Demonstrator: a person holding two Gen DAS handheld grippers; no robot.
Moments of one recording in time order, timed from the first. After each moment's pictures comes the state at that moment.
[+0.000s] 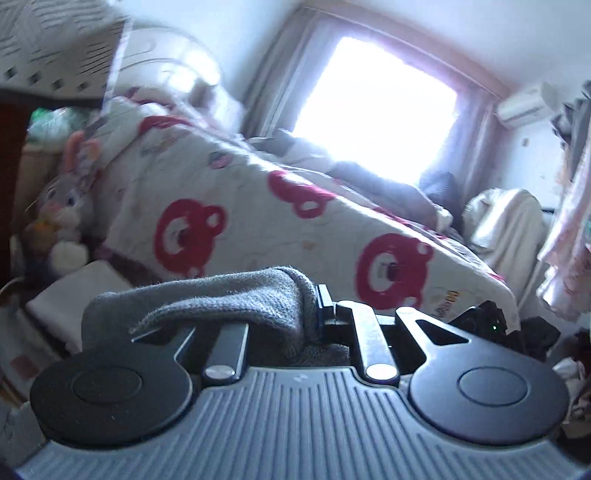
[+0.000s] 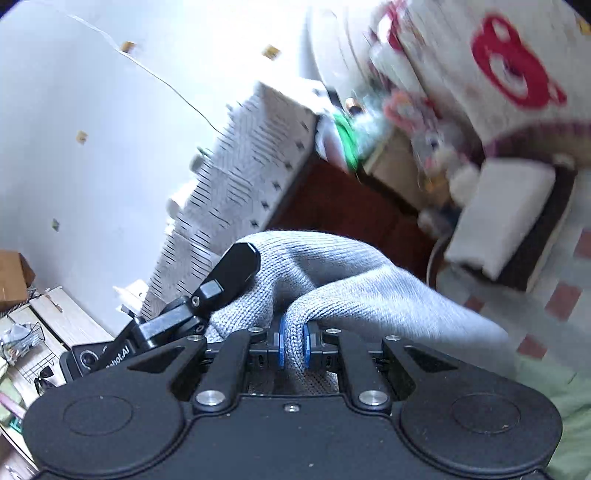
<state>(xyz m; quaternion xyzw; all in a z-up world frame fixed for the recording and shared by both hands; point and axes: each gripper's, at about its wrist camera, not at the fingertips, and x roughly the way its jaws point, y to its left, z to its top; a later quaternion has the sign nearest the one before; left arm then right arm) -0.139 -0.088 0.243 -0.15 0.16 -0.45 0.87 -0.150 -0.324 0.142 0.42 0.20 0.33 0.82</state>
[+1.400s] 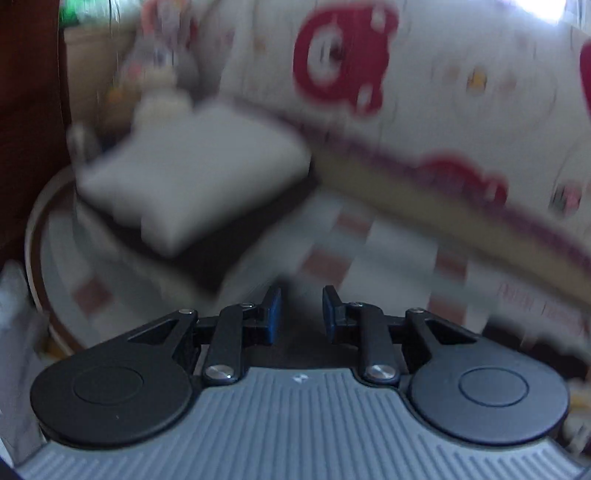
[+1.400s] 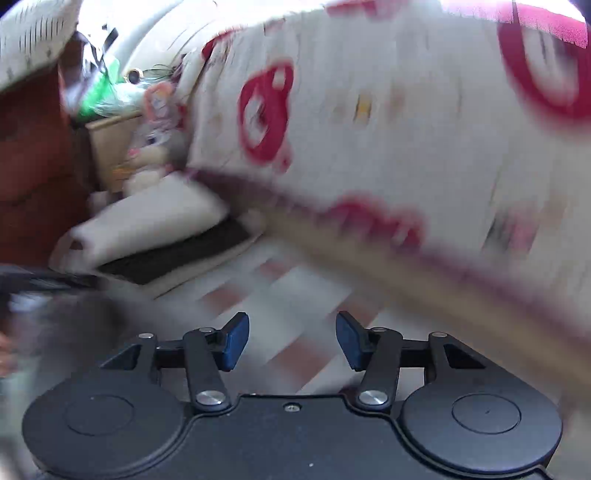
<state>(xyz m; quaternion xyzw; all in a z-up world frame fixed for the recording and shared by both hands) 0.055 -0.155 -0.077 0.02 0.35 -0.24 0.91 -0.140 -0.445 -0.060 0.11 0.31 -0.04 0.94</state>
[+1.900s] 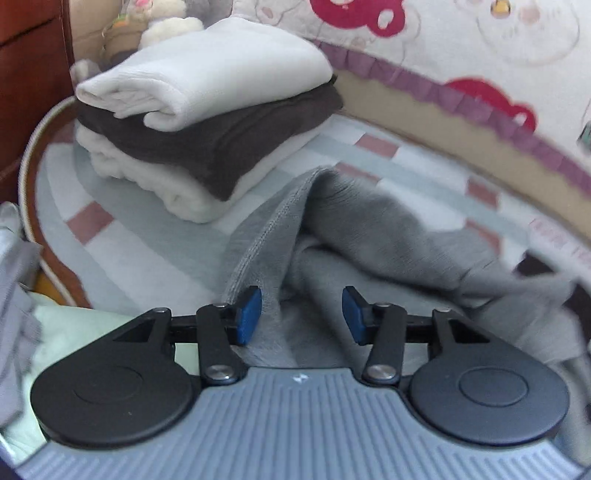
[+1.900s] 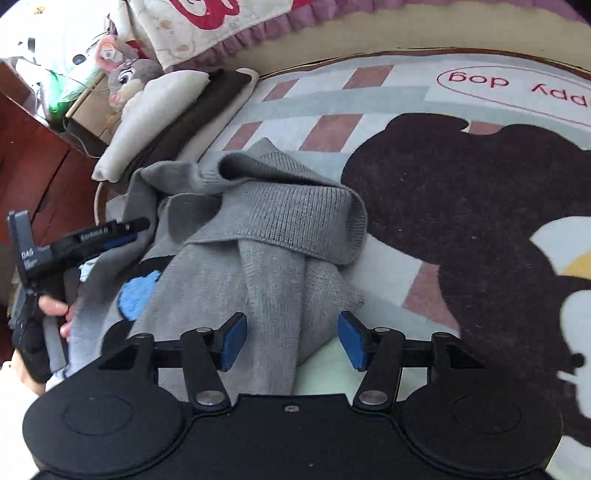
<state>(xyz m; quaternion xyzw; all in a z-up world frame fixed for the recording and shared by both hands) 0.050 -0.161 -0.131 0.07 0.39 -0.20 0.89 -0.182 -0.439 -0.190 0.32 0.42 0.00 0.85</state>
